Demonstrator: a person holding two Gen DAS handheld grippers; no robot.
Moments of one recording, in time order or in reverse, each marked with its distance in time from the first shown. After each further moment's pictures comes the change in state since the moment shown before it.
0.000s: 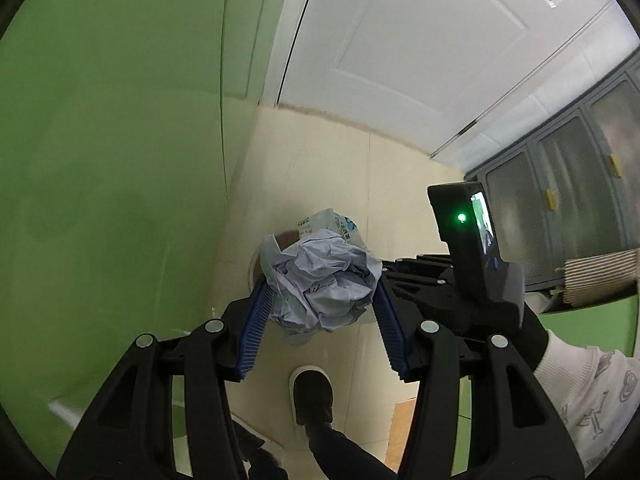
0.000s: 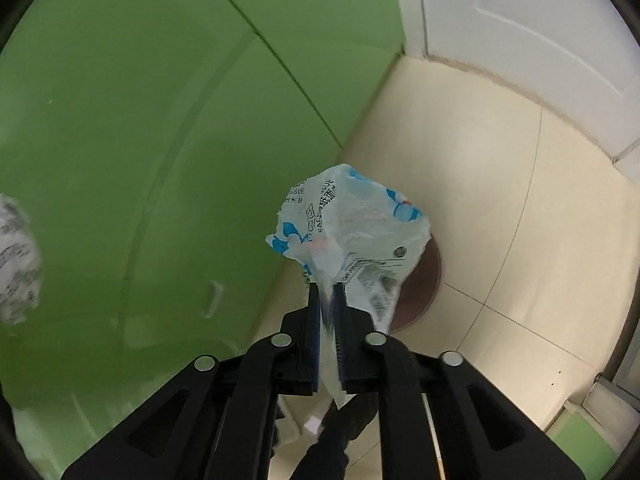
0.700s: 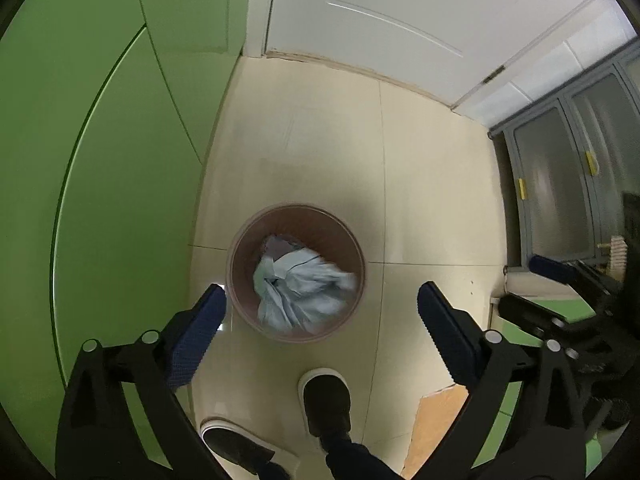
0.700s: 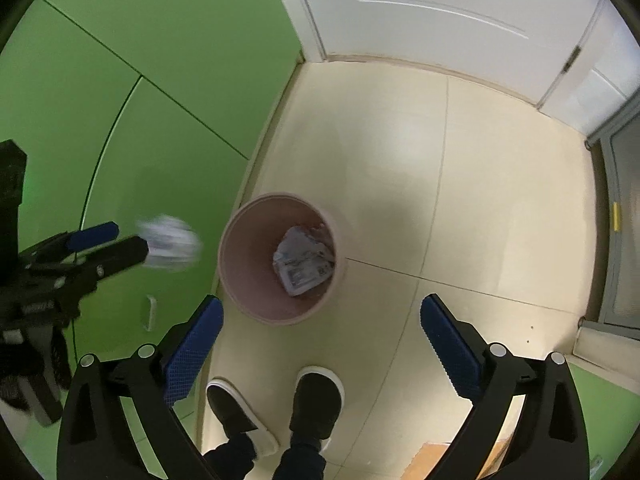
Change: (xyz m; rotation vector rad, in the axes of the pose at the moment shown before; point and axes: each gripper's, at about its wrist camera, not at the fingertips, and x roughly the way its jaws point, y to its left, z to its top) left arm 0.157 -0.028 0.010 0.047 0.145 0.036; right arm -0.058 -0.093 -0.058 0.196 -0.092 -0.147
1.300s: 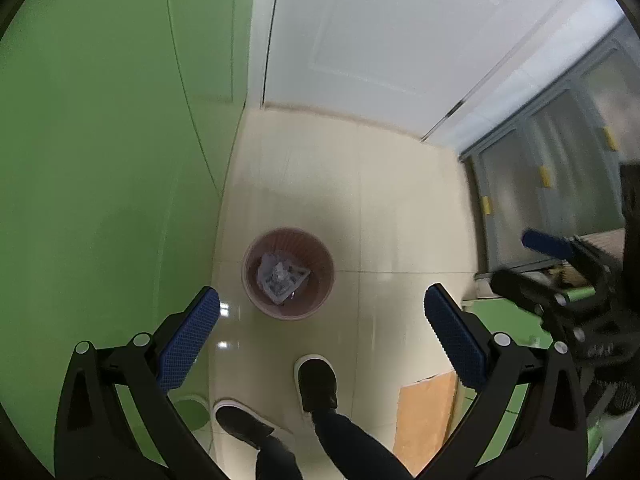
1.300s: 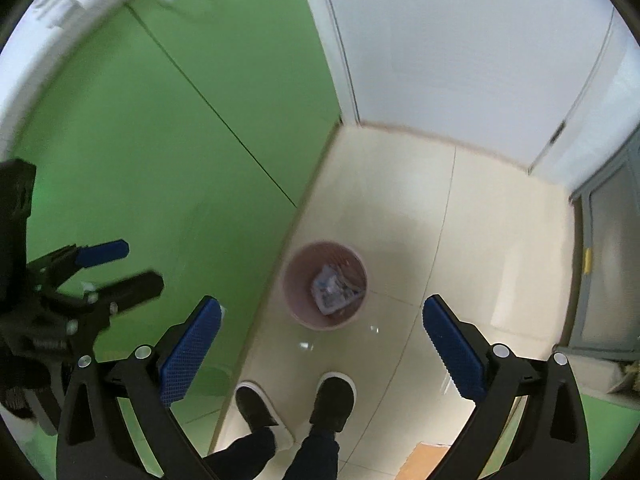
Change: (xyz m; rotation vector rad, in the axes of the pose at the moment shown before) left arm -0.228 -0.054 -0.023 0.046 -0.124 0.007; right arm -0.187 0.080 0.010 -0.095 -0.156 0.041
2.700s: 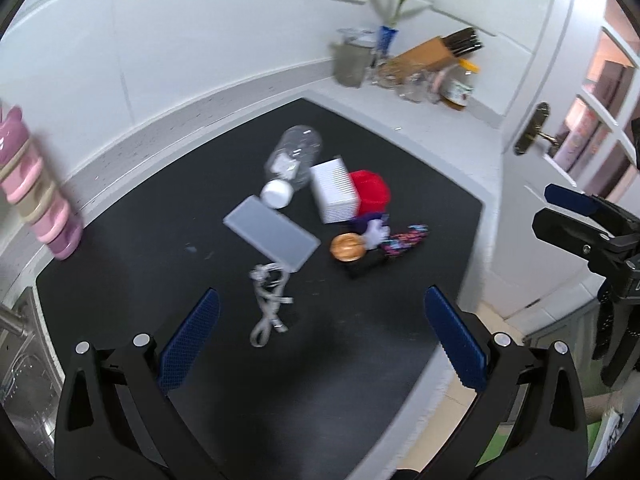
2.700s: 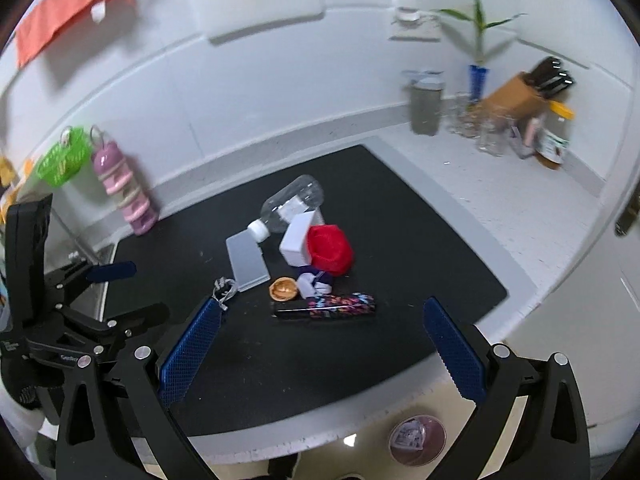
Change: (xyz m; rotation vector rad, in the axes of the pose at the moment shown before) left arm -0.423 0.229 -0.135 -0.517 -0.434 0.372; right arm -0.226 0.436 0.094 -0.744 -0.224 0.317
